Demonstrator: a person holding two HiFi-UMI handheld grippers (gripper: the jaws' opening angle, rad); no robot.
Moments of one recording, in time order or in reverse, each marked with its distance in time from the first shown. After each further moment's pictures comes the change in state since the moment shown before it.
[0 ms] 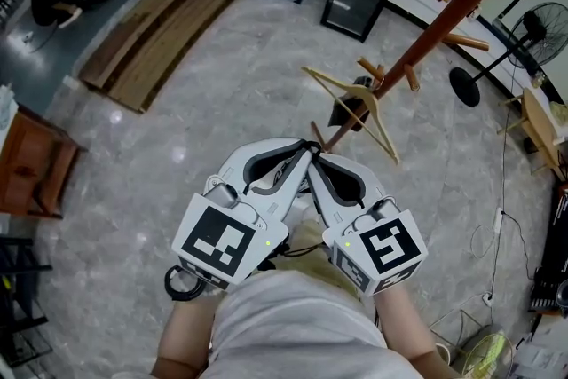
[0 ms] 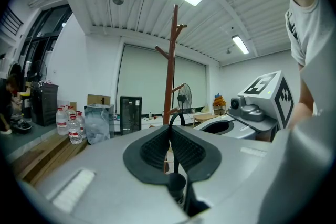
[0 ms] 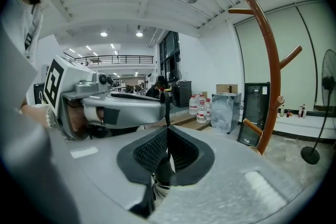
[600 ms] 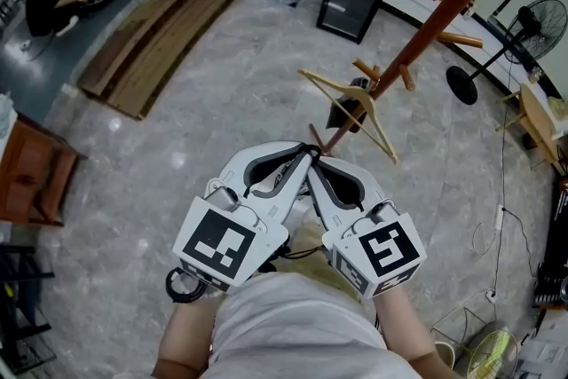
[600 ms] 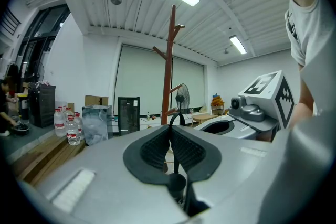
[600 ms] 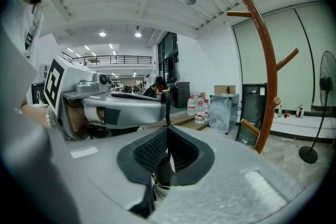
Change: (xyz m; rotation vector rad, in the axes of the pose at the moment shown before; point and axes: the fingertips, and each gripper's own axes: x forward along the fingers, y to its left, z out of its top) left arm 0.003 -0.003 0.001 0.010 -0.003 -0.023; right arm -0.003 -0.002 0.000 0.005 -0.009 -0.023
